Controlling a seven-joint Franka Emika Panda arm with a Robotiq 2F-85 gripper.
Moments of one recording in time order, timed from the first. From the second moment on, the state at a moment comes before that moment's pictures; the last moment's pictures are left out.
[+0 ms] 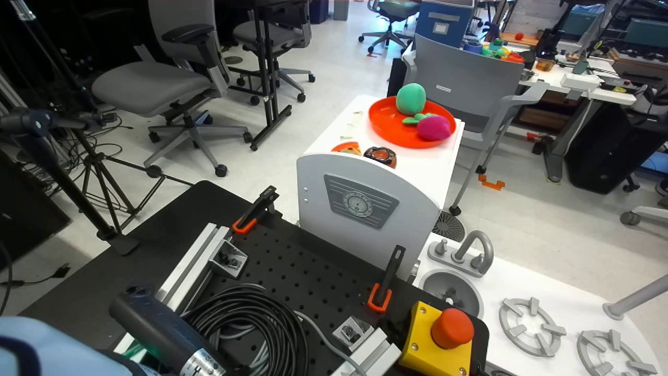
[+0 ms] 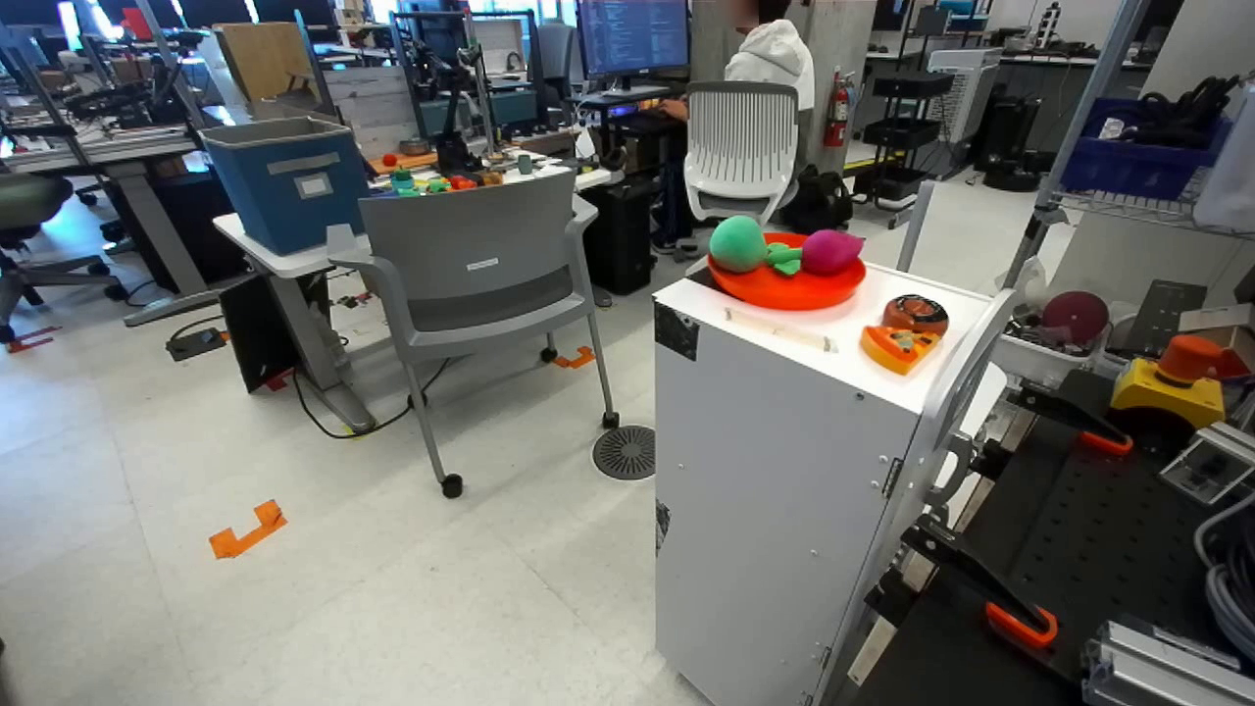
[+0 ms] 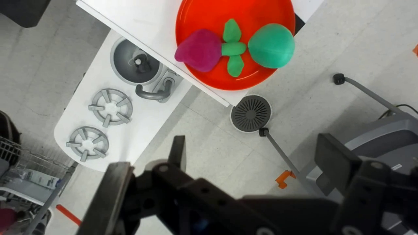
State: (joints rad) arm -0.08 0.15 -0.05 -1.77 0.00 2.03 0.69
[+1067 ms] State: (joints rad) arm -0.08 0.27 -0.09 -1.76 -0.02 2.03 0.69
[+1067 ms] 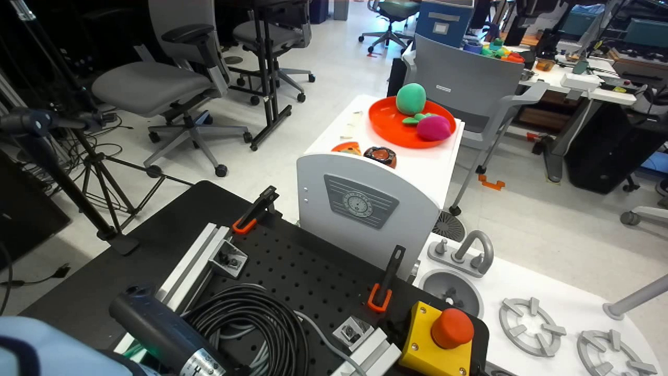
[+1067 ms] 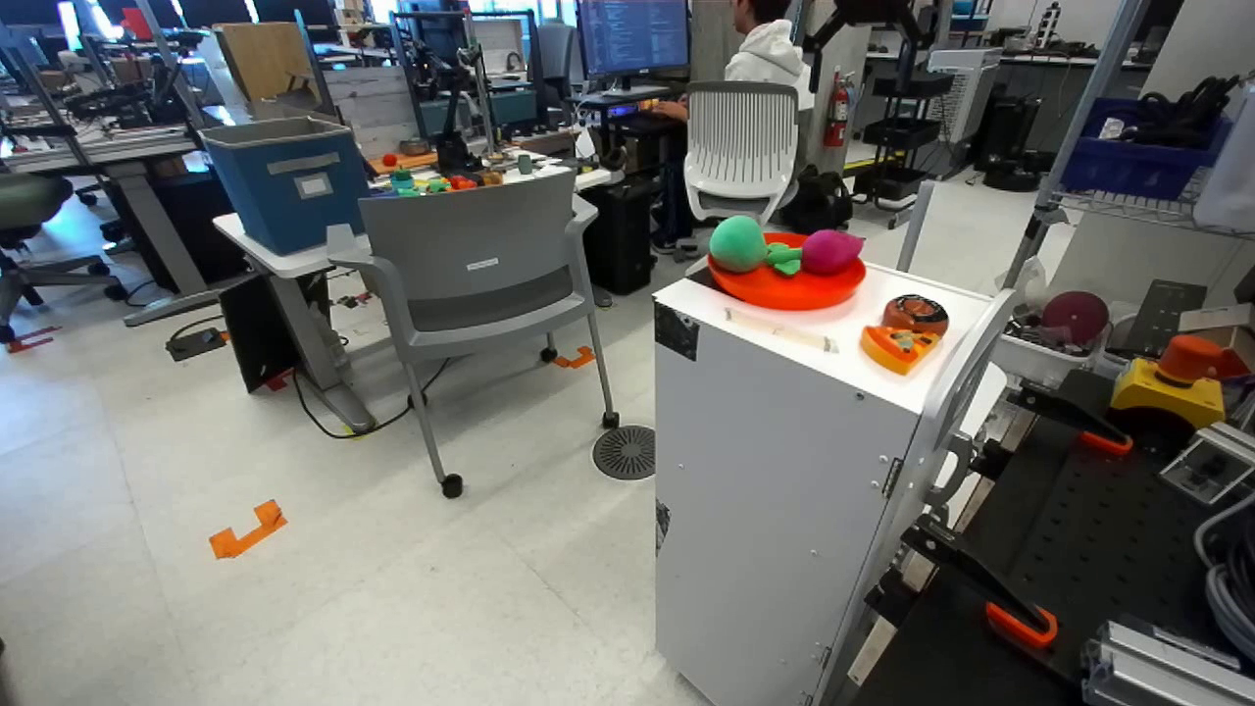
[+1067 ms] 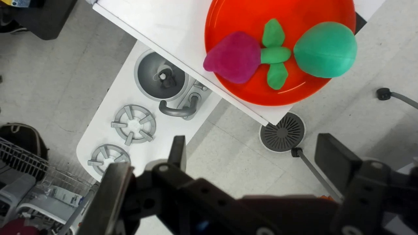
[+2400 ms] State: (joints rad) arm -0.08 0.31 -0.10 -1.76 -0.04 2.02 0.59
